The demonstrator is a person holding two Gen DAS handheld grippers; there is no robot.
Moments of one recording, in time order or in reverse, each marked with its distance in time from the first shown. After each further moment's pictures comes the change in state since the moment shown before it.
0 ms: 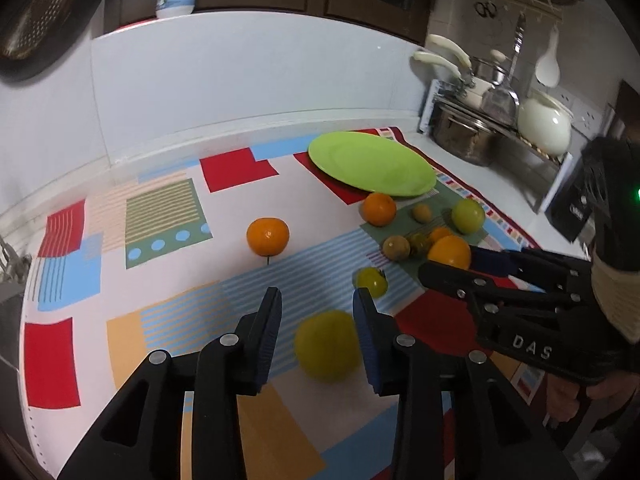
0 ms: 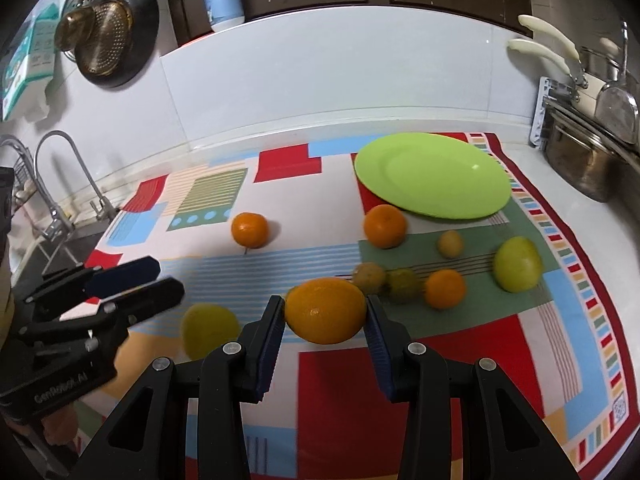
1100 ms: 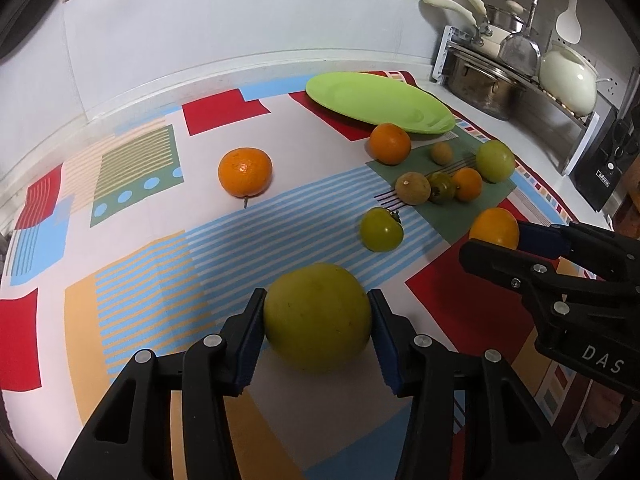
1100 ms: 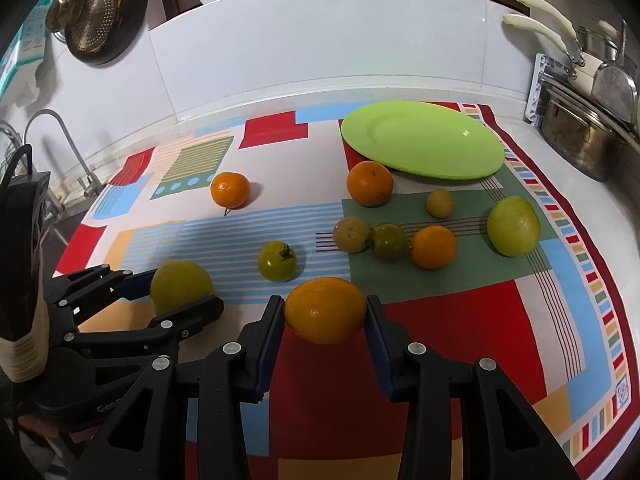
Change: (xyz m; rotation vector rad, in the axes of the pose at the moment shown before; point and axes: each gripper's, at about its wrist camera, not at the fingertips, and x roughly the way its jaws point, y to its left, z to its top) left arm 0.058 -0.012 -0.022 -0.010 0.151 0.037; right arm 0.012 -0.013 -0.020 -0.004 0.077 -0.028
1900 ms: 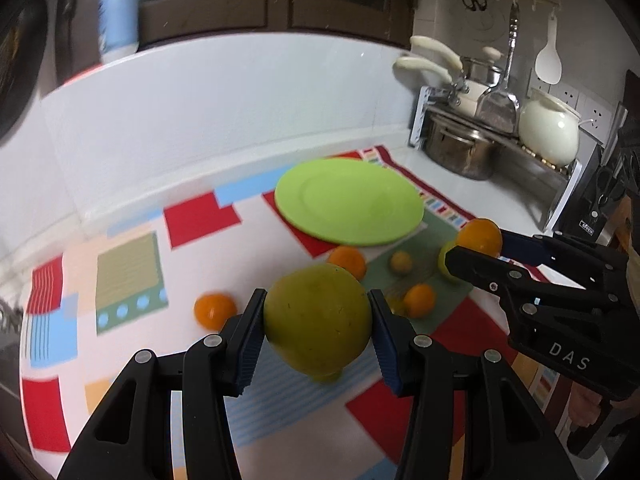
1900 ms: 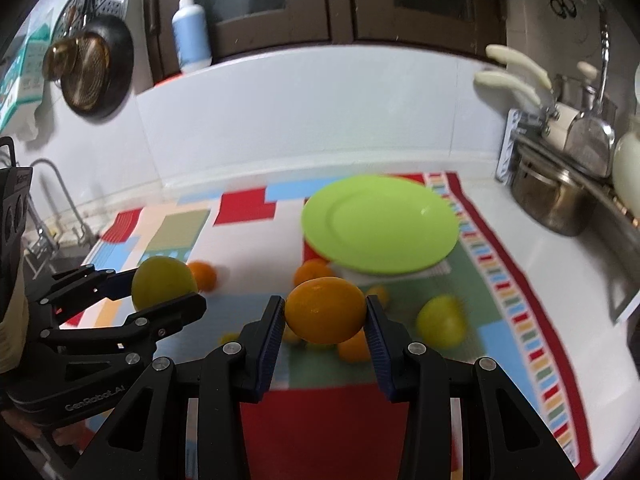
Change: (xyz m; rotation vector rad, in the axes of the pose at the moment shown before) left arm -0.034 -0.038 0.085 0.057 -0.185 -0.006; right arm -0.041 -0.043 0.053 -0.015 -0.179 -0.047
